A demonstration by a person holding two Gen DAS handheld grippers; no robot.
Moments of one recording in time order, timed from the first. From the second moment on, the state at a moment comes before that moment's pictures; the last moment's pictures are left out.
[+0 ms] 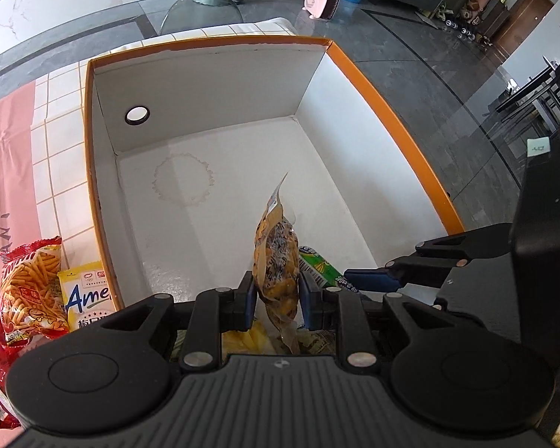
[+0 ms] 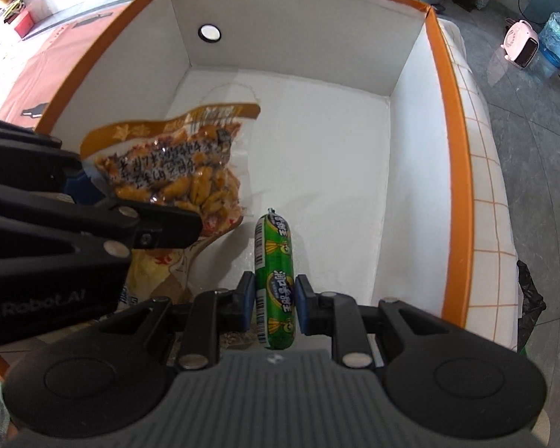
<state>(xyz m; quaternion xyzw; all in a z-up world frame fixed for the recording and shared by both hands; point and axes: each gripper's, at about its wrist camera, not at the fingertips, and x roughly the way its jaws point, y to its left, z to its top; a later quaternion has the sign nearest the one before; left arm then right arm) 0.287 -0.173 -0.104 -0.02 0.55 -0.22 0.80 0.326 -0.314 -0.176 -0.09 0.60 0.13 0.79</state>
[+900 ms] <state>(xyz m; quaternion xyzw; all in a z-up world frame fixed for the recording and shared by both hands) 0.240 -0.161 -0.036 0.08 0.47 -0.19 0.86 0.304 -0.316 -0.141 -0.07 0.57 0.12 0.81</state>
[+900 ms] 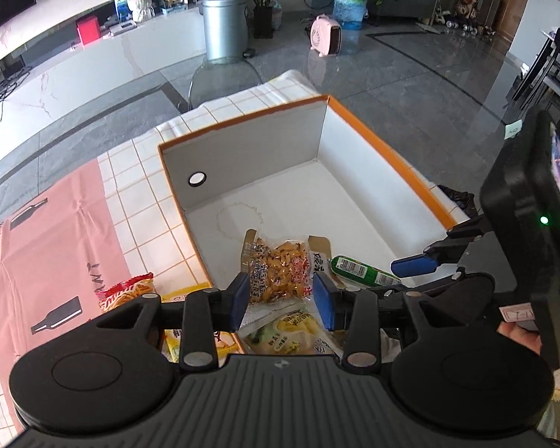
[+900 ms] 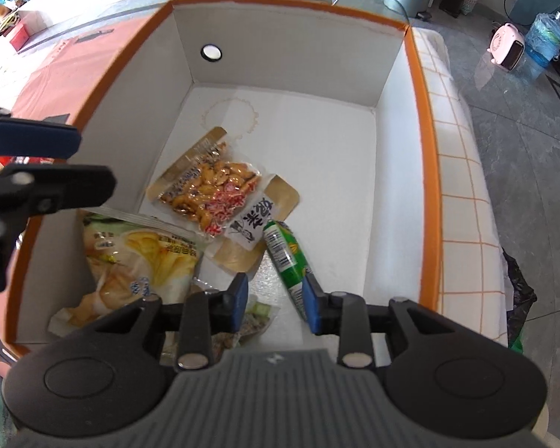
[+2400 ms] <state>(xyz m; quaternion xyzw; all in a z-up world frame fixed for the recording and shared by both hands) 0.091 -0.003 -0.038 0.06 0.43 -0.18 0.88 0.118 -0.188 -0.124 0.08 0.41 0.15 0.89</state>
